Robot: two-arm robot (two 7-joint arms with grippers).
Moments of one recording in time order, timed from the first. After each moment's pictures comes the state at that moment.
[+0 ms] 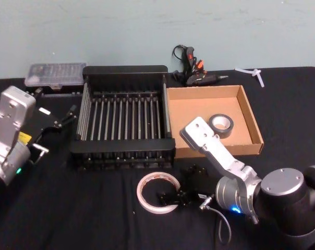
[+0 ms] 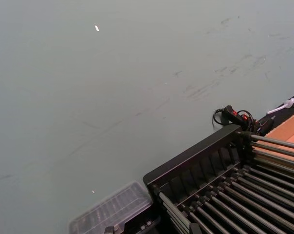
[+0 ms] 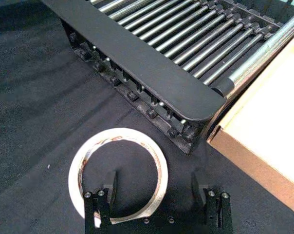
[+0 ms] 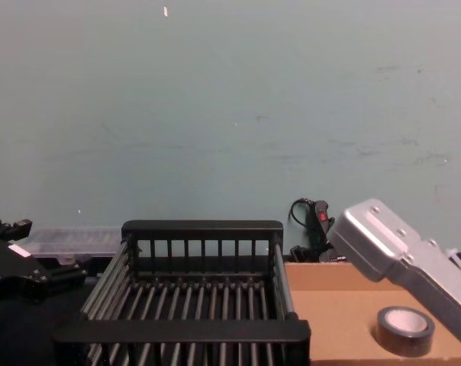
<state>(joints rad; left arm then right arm) -0.20 0.60 0.45 -1.41 -0.25 -0.12 0.03 0.10 0.33 -0.46 -1.69 0.06 0.68 0.42</state>
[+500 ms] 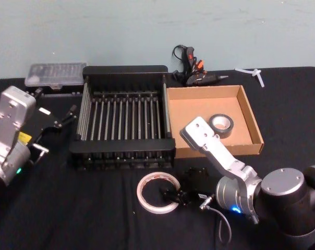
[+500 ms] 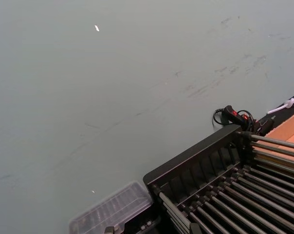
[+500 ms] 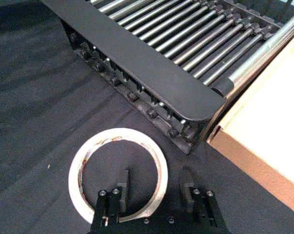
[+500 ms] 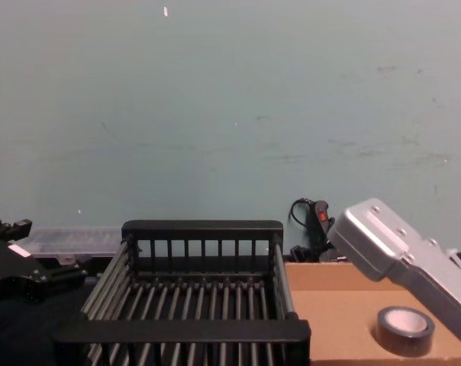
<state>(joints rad) -0.20 0.60 0.45 -1.41 -0.25 -0.12 0.03 0.10 0.33 -0.46 -1.69 0.06 0.68 0.42</state>
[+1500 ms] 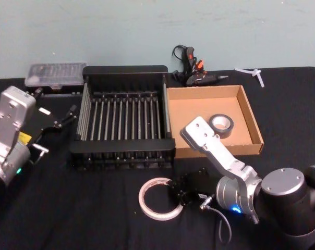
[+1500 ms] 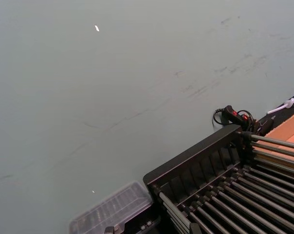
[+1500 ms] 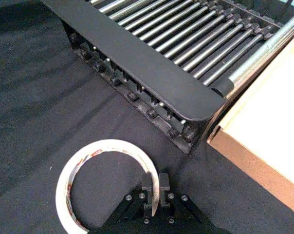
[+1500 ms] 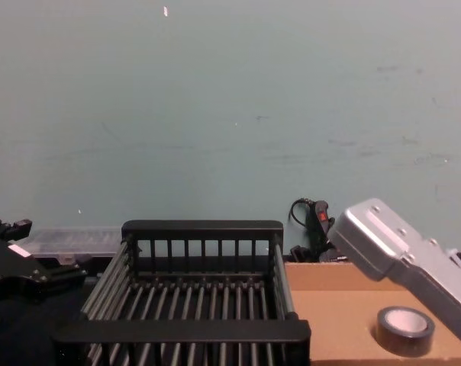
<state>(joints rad) -0.20 0.60 0.45 -1.41 -0.25 -0.12 0.03 0.10 0.34 -0.46 -1.69 0.06 0.68 0.42</state>
